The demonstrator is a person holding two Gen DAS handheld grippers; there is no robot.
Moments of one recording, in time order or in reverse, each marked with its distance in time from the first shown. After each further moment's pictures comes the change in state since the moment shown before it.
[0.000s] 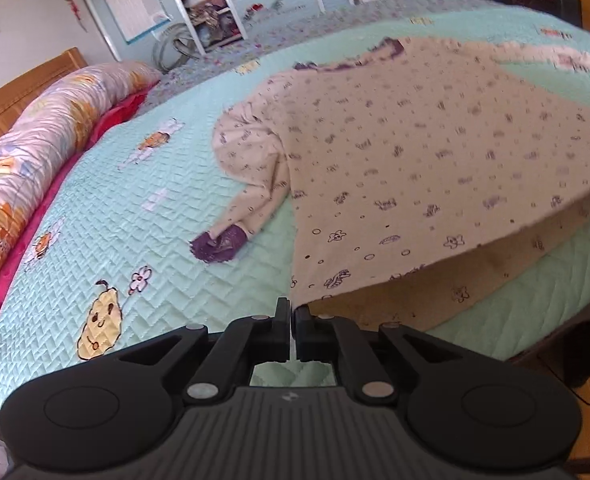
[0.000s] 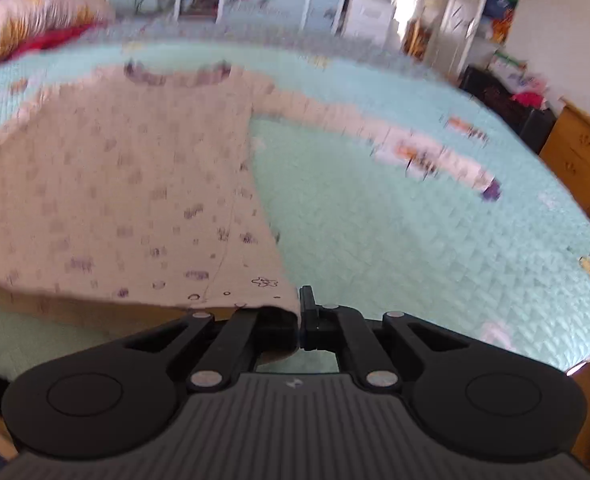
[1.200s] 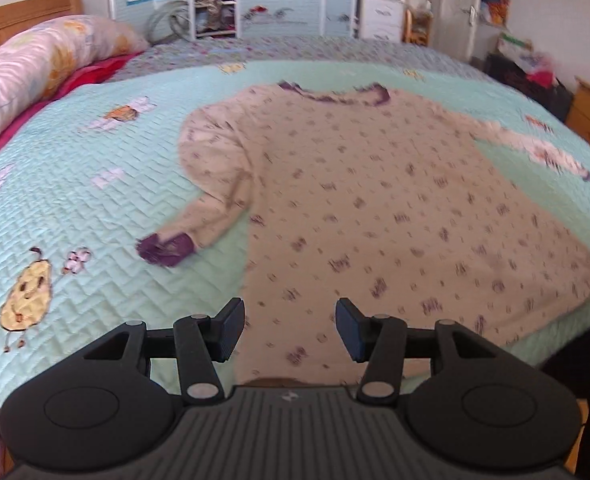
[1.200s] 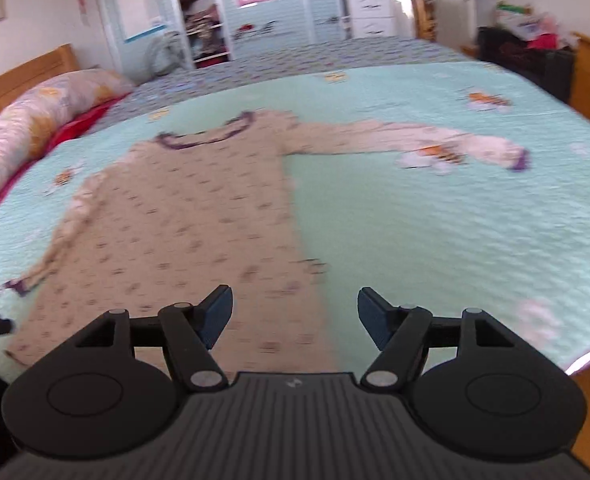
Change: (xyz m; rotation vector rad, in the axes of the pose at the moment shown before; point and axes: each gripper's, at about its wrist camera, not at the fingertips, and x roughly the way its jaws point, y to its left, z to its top) left arm -0.003 0.015 0.007 -0.253 -0.040 -0.256; right arm -0.041 -0.022 0.016 0.219 -0.098 0.290
